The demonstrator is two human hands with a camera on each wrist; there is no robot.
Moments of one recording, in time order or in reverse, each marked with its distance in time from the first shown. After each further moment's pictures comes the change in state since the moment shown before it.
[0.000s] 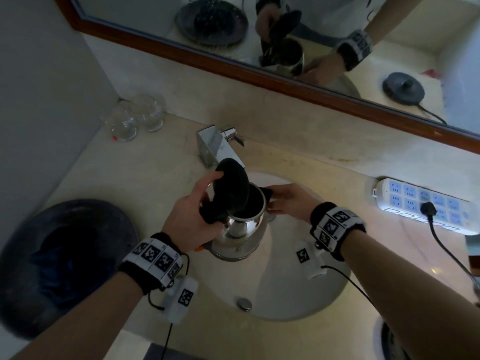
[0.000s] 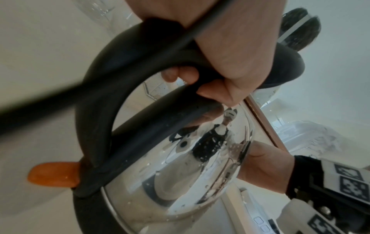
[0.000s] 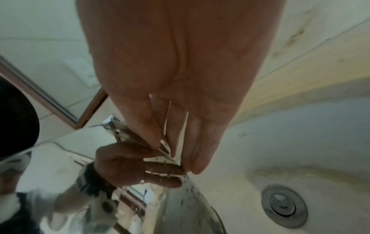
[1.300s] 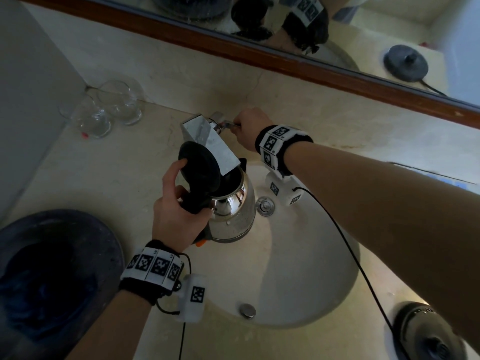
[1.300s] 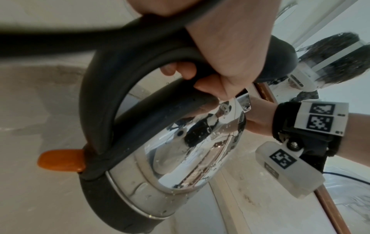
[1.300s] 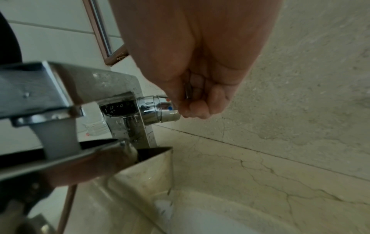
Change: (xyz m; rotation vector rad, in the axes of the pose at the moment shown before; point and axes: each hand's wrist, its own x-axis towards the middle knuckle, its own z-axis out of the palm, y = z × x) left_hand 0.023 -0.030 0.019 -0.116 0.307 -0.241; right_hand 0.126 -0.105 -0.005 -0.803 0.285 -0.058
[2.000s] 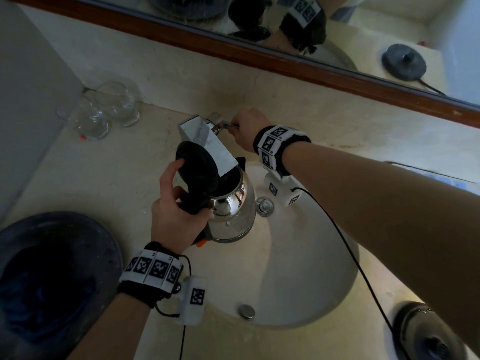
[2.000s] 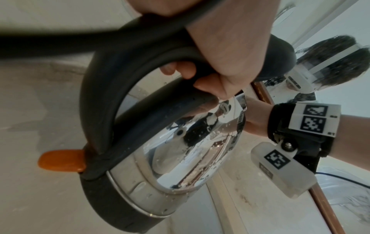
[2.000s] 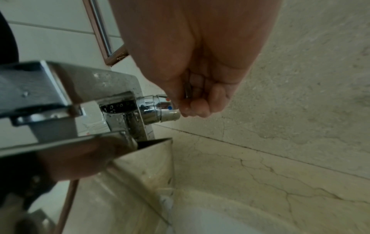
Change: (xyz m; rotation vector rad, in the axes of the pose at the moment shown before) left_hand -0.001 0.004 0.001 0.007 0.022 0.027; right_hand 0.002 0.002 0.000 0.010 -0.015 -0.019
